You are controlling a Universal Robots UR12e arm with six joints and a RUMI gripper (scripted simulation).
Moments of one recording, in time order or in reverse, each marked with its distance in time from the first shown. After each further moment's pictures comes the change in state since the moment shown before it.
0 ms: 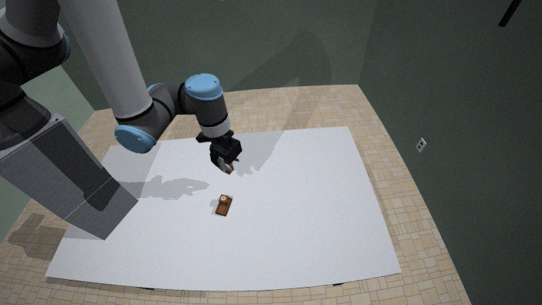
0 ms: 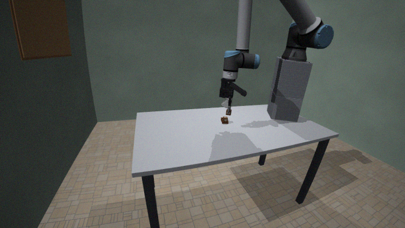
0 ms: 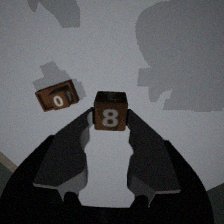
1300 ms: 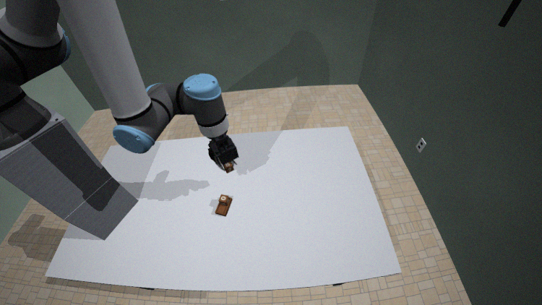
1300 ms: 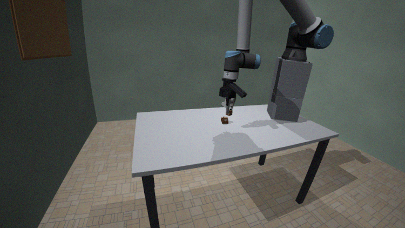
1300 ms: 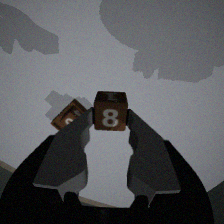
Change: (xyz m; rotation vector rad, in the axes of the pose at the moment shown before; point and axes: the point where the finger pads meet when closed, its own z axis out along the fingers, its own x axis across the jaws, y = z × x) arm 0.006 -0.003 0.000 0.003 0.001 0.452
